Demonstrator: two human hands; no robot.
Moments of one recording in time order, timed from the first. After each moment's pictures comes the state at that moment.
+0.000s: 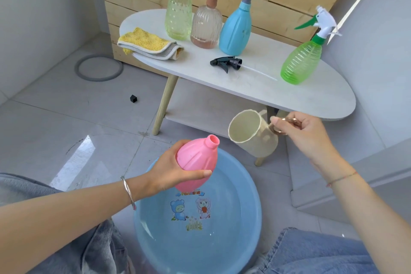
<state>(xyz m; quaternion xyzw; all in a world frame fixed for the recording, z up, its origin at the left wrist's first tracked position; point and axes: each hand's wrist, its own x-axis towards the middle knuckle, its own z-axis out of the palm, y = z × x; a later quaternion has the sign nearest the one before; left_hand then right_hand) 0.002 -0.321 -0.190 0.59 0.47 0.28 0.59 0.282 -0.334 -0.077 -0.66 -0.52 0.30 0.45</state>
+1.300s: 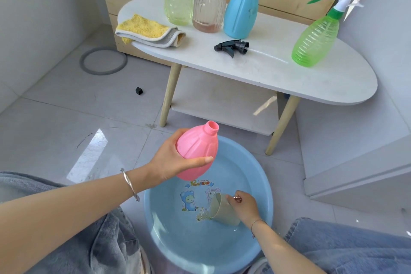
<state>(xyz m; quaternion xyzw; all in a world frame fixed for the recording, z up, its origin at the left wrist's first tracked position) -0.003 -0.317 -0.188 0.56 0.49 0.30 0.59 0.228 -0.408 -0.352 -0.81 -0.42 0.38 0.17</state>
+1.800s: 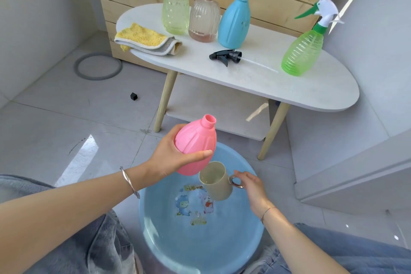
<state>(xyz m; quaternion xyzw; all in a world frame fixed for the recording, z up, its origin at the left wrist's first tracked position) 0.002 -0.313 -0.170 0.56 0.47 0.34 0.59 0.242 -0.379 -0.277 -0.72 -0.26 0.49 0.42</state>
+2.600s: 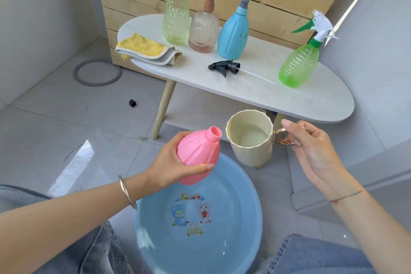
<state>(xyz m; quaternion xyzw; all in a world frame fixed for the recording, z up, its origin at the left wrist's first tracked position) 0.006 -0.313 -0.163 0.60 0.45 0.34 0.57 0.272 -0.351 -0.073 -0.55 -0.40 0.42 0.60</state>
